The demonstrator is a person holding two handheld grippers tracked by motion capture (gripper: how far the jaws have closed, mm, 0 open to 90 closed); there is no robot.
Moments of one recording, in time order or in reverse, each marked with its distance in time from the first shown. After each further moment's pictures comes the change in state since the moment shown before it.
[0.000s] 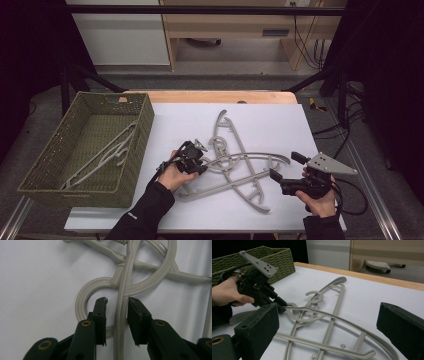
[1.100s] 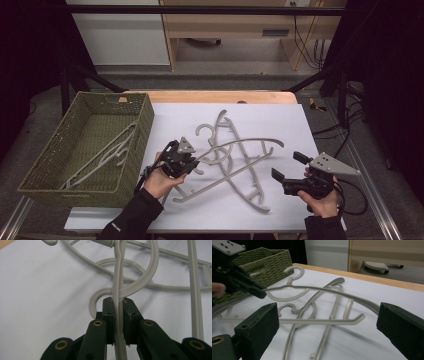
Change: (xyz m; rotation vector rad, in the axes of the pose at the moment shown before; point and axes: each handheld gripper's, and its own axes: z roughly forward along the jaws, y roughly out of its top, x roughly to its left) left arm -0.017 -0.018 -0.080 -0.187 0.085 0.027; right arm -0.002 0.000 -0.004 -0.006 -0.008 0.002
